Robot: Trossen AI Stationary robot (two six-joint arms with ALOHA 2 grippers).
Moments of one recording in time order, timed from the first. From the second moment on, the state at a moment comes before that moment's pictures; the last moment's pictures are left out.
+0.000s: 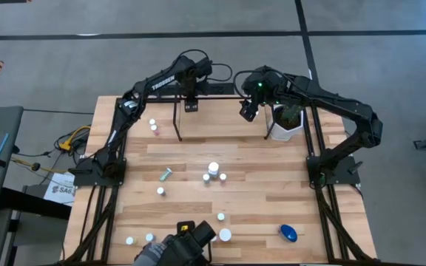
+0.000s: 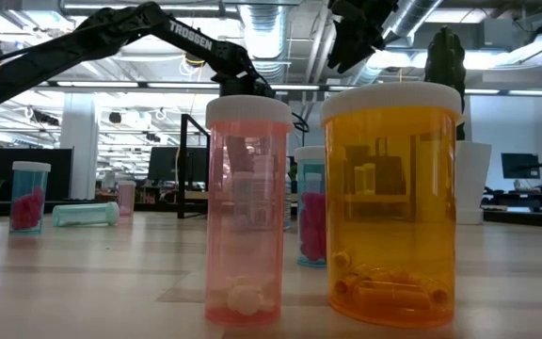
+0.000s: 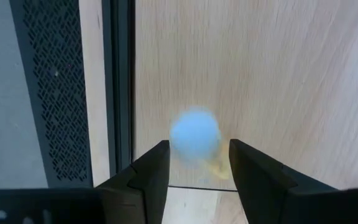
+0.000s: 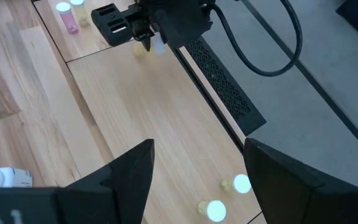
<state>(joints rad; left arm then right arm) 0.71 2.33 2.24 -1.42 -0.01 0.63 -0.40 1.49 1.60 -0.88 0.23 -0.01</state>
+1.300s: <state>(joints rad) 0.69 2.37 2.23 -1.29 -0.02 0.37 -0.40 1.49 1.60 -0.88 0.23 -0.01</state>
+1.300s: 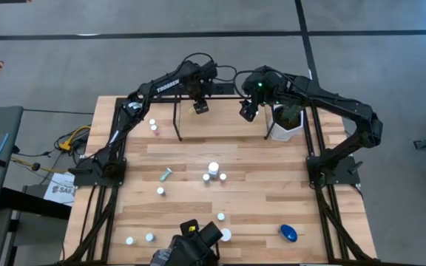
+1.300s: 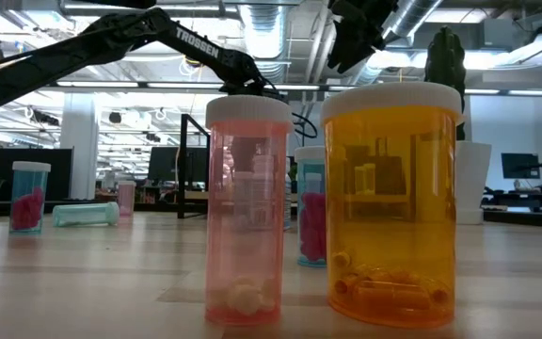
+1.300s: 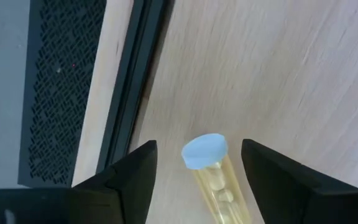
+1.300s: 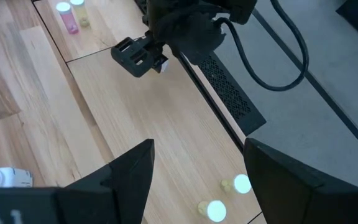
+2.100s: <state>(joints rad) 0.68 2.37 2.16 -1.21 0.01 0.34 -0.40 1.49 1.60 -0.88 0.23 -0.01</state>
